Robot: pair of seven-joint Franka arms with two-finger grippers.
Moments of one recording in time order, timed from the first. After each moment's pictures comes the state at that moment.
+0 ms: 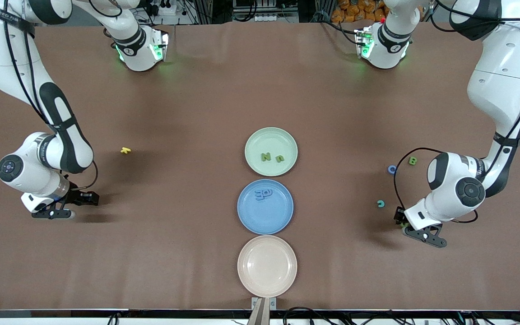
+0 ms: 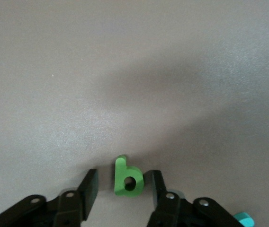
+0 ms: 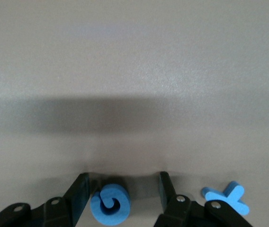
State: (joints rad) left arm 0.28 0.86 -0.39 -1.55 0.41 2.43 0.12; right arm -0.11 0.66 -0.08 -1.86 0.07 2.57 -0.23
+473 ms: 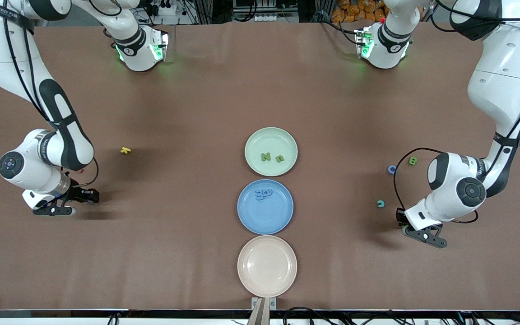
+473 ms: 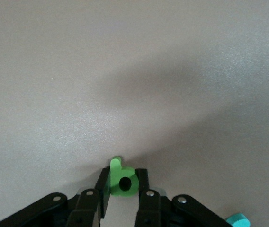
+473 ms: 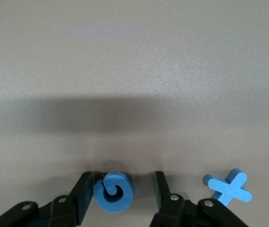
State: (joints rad) left arm 0.28 0.86 -0.40 -1.54 0.41 2.43 0.12; right arm -0.11 0.63 -0.08 -1.89 0.07 2.58 -0.22
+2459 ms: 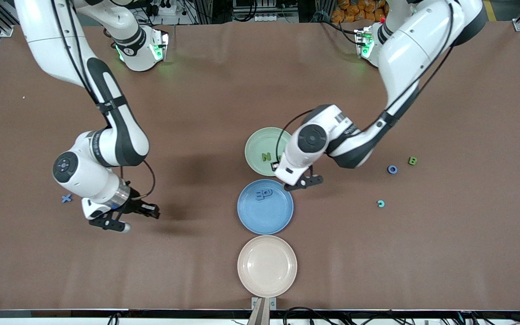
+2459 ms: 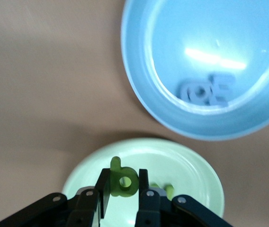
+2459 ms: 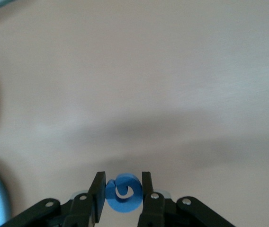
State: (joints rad) left arm -0.14 0.81 -0.67 -1.55 0.37 2.16 -1.13; right arm 0.24 0.59 -0.04 -1.69 0.35 2.46 0.19
